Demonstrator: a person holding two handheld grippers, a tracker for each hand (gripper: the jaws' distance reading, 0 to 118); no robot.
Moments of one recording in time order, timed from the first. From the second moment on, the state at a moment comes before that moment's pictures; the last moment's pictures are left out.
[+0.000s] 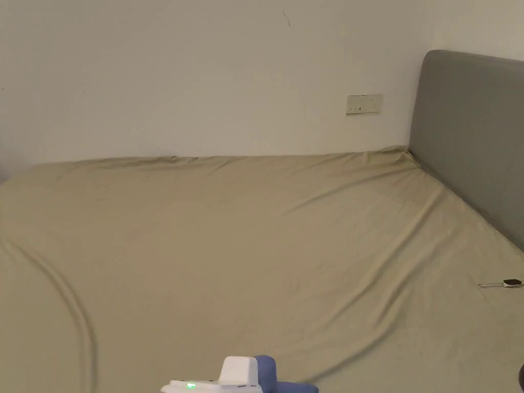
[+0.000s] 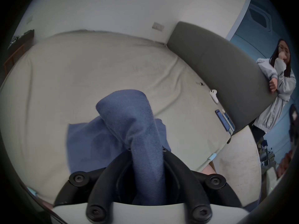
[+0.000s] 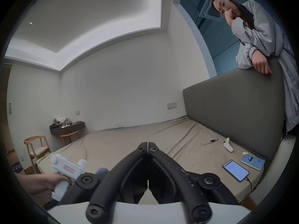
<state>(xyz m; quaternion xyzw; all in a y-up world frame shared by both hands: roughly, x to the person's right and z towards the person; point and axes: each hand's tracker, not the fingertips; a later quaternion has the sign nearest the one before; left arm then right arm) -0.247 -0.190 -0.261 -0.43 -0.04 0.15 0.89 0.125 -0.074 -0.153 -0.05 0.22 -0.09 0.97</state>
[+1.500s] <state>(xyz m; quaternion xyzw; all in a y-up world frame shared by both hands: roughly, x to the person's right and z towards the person) -0.154 -0.257 -0.276 -0.35 -0.07 0.16 0.92 0.159 -0.063 -0.143 -0.05 0.18 -0.10 0.98</state>
